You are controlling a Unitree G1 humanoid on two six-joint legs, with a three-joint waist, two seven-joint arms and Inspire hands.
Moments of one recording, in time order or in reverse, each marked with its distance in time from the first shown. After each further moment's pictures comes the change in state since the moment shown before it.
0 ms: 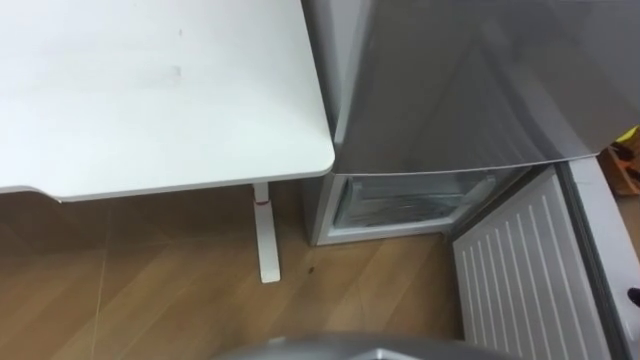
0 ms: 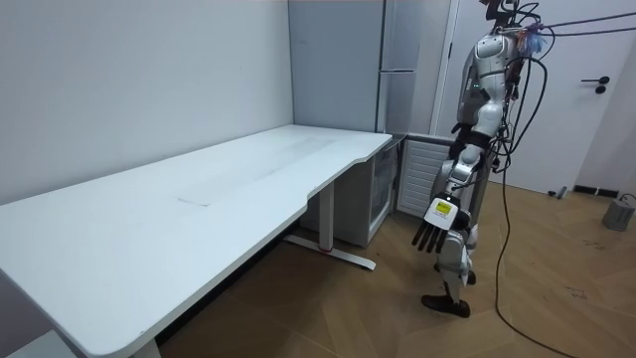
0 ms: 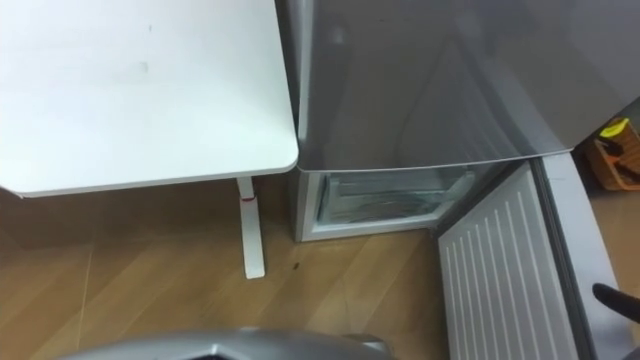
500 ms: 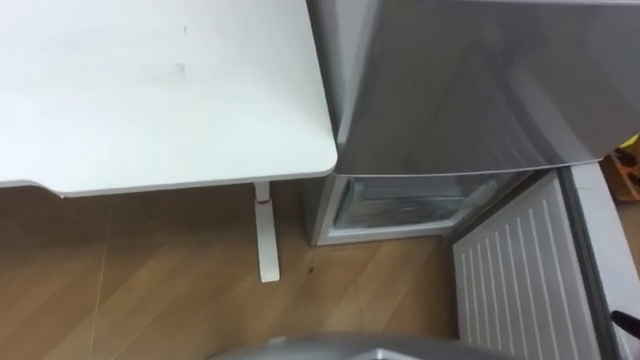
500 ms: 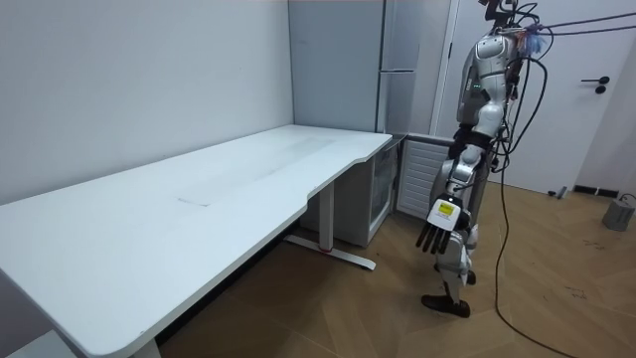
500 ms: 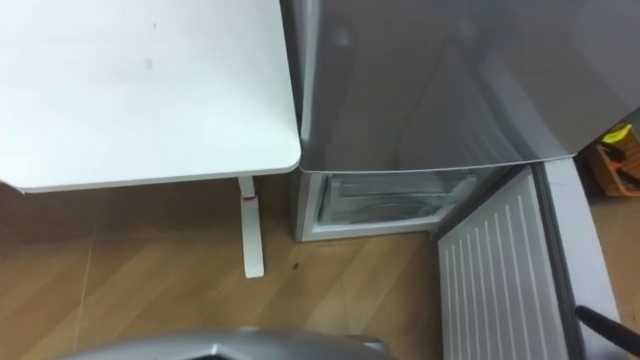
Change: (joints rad) left arm -0.009 0.001 -0.014 0.001 0.003 0.034 -0.020; right arm 0.033 0.031 0.001 0.089 0.163 -0.003 0.064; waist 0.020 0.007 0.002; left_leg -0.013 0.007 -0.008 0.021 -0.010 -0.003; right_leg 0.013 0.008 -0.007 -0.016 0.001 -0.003
